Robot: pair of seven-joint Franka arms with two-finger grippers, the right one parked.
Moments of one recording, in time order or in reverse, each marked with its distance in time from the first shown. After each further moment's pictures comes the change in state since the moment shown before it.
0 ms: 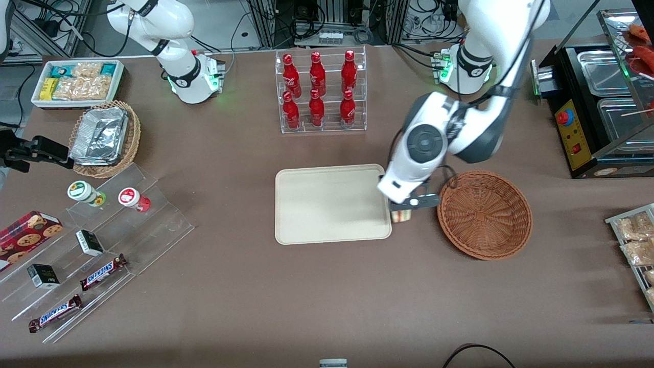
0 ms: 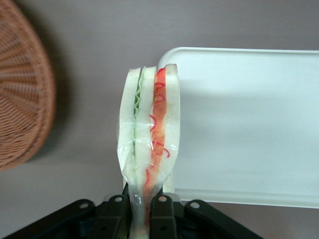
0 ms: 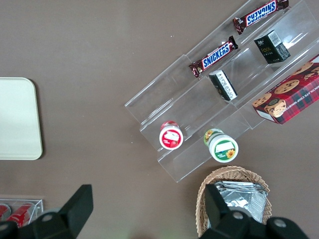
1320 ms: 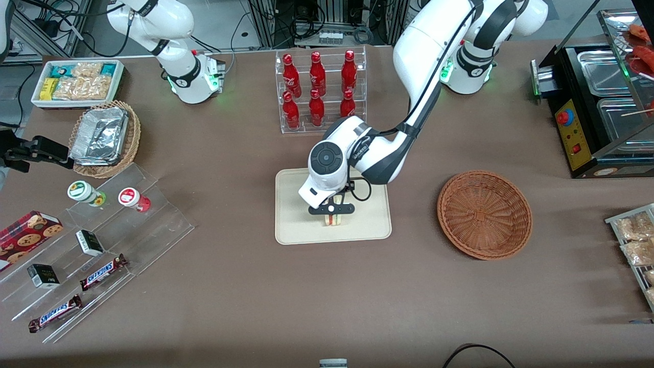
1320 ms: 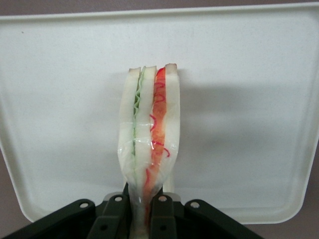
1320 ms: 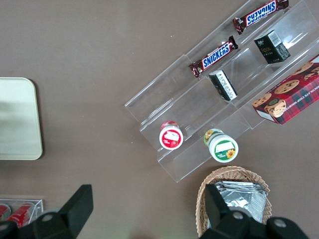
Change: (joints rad) arm -0.197 0.385 -0.003 0.400 -0.050 0.014 -0.122
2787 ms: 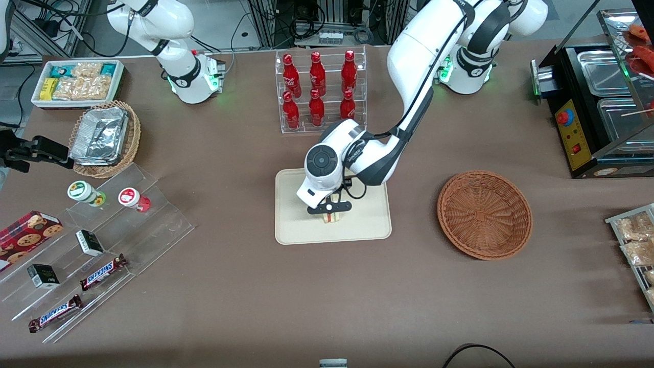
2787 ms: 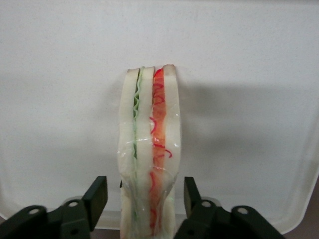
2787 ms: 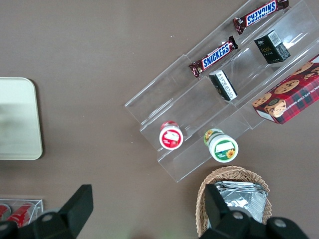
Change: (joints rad) arm -0.014 0.035 -0.003 0.010 -0.008 0.024 -0.080
